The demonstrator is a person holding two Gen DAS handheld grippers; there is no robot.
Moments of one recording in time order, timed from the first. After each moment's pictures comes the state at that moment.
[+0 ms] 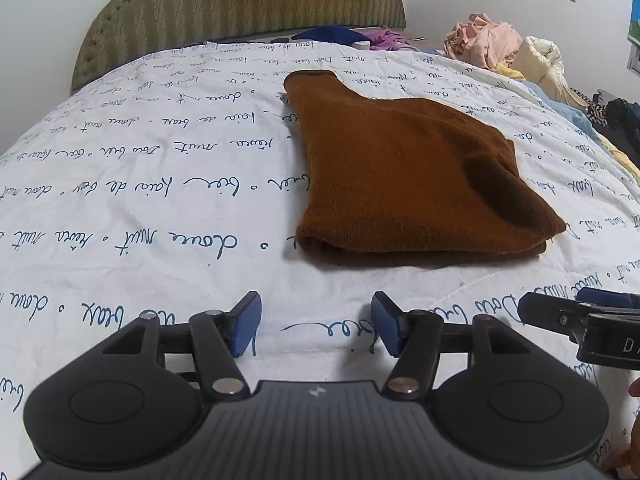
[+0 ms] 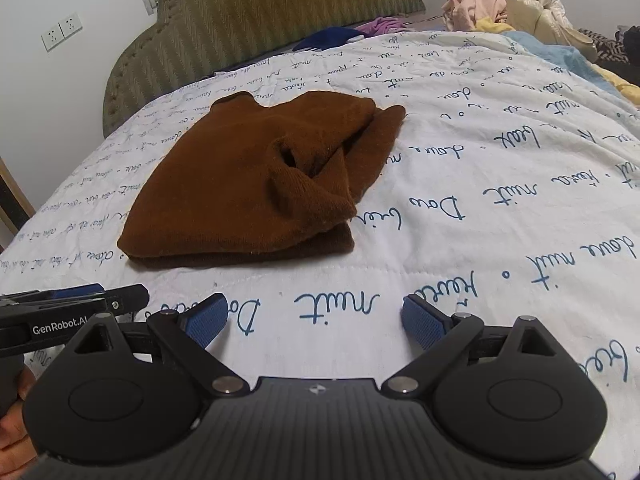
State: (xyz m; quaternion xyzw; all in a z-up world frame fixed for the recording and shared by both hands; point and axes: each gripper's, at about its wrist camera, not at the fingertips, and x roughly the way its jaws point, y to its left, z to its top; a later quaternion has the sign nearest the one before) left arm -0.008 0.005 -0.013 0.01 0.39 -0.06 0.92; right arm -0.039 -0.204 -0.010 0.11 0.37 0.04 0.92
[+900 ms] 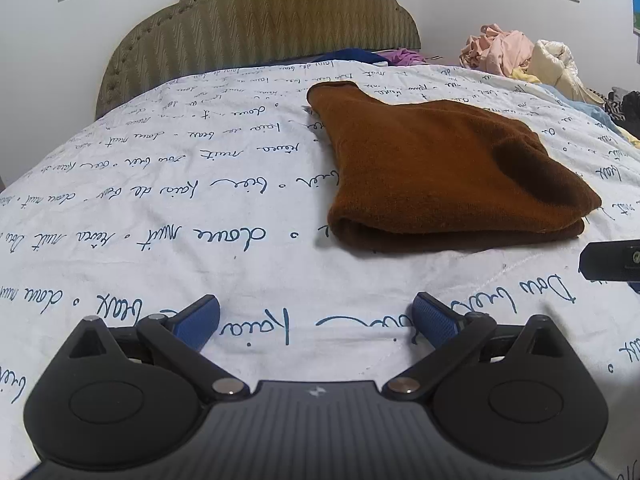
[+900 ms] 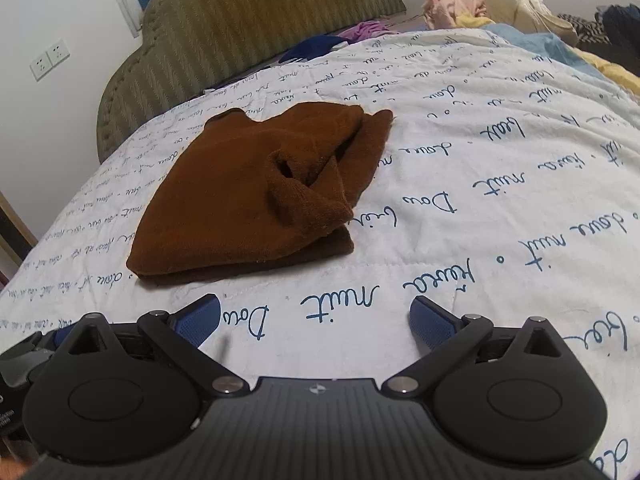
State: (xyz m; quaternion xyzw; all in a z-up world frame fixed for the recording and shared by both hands) left arm -0.019 0.008 -0.038 0.04 0.34 -0.02 0.94; right arm -0.046 -0.208 -0.005 0.16 0.36 0.03 0.92
